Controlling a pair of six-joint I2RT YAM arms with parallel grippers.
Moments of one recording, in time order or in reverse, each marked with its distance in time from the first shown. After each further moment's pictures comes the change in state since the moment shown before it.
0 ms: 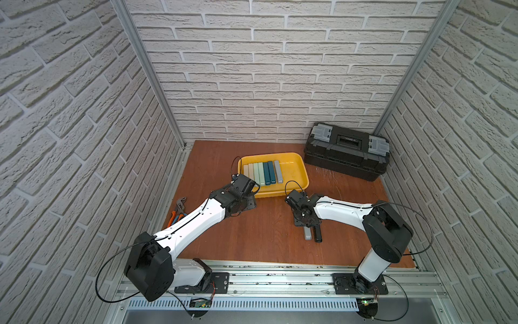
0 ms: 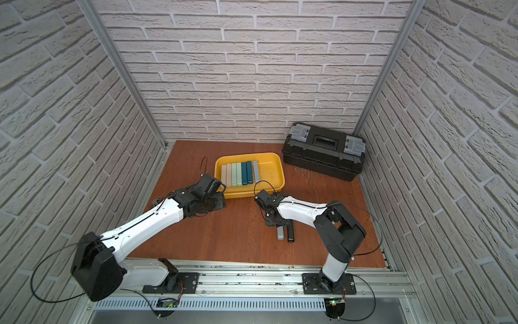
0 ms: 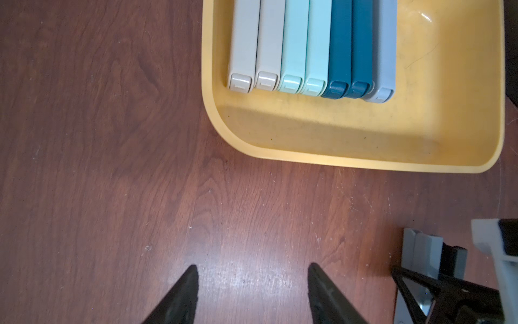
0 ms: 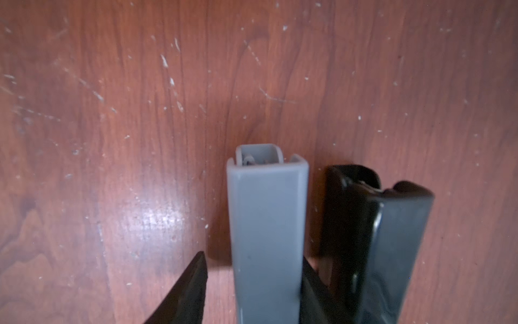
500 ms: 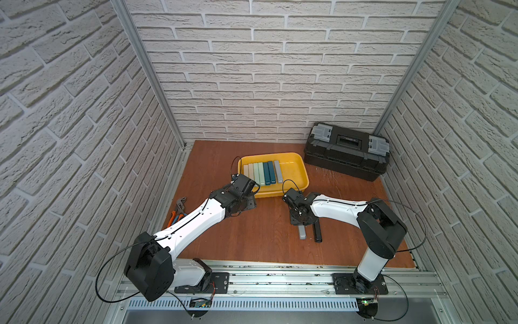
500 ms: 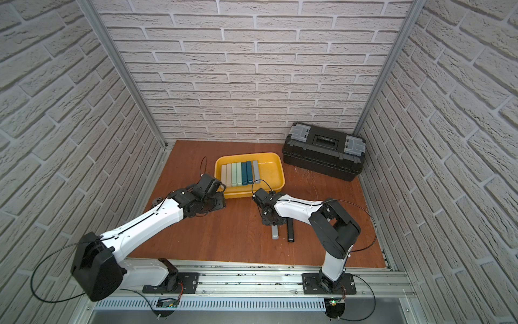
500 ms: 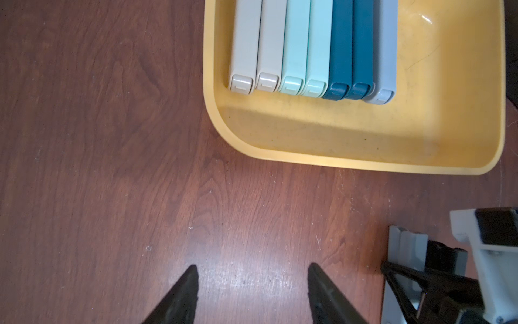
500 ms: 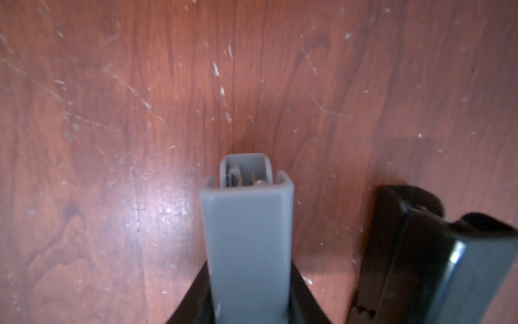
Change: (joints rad) left arm 0.000 0.000 0.000 0.000 -0.003 -0.002; right arm 0.001 0.045 0.038 0.032 -0.060 -0.026
